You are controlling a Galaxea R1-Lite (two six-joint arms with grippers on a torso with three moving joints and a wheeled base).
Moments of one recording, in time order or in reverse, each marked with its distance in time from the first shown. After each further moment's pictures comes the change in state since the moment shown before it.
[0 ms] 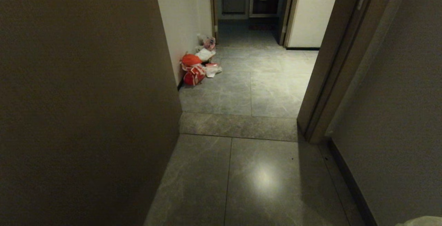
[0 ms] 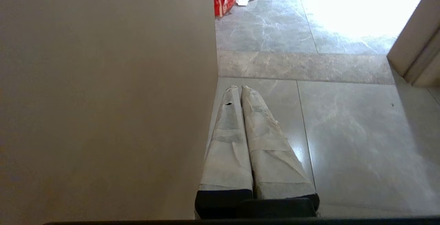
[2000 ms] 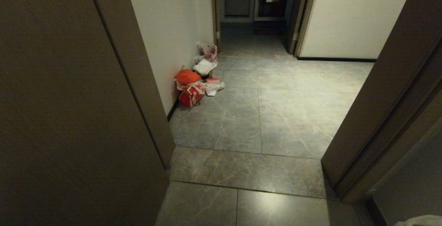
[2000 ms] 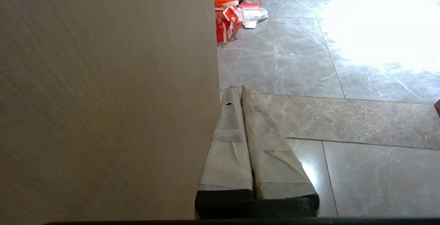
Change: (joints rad) left arm 0.000 0.000 0.000 0.000 0.000 -0.001; right arm 0.000 0.000 0.000 0.000 0.000 0.000
